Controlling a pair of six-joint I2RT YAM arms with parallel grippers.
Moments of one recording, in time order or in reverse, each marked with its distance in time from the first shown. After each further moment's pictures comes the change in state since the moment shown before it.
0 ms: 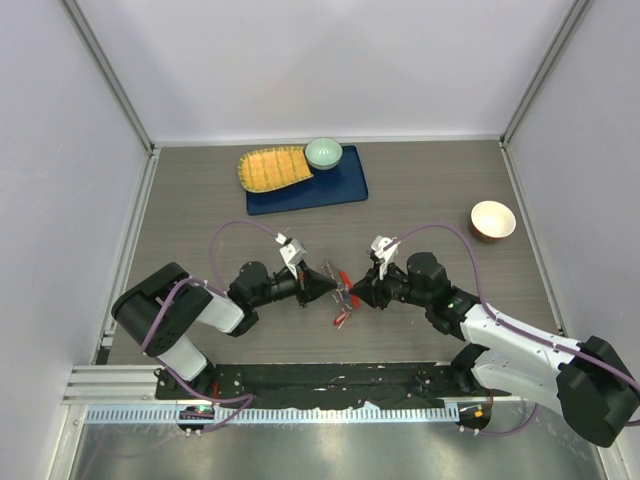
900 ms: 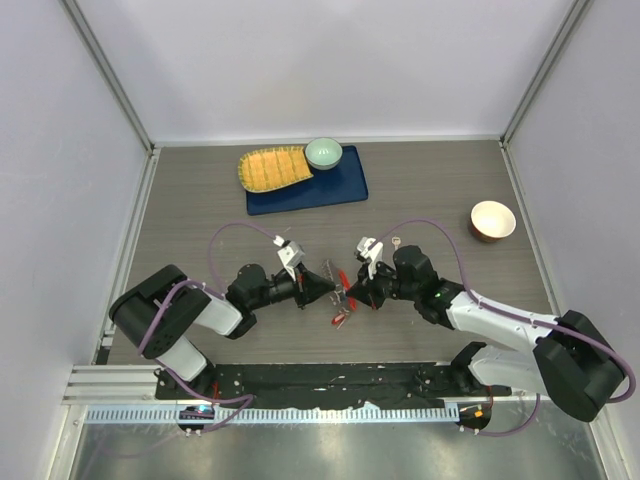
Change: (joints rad) left arm 0.000 -0.016 -0.027 0.006 -0.009 0.000; right arm 0.000 0.169 0.062 -0.021 -0.045 -0.077
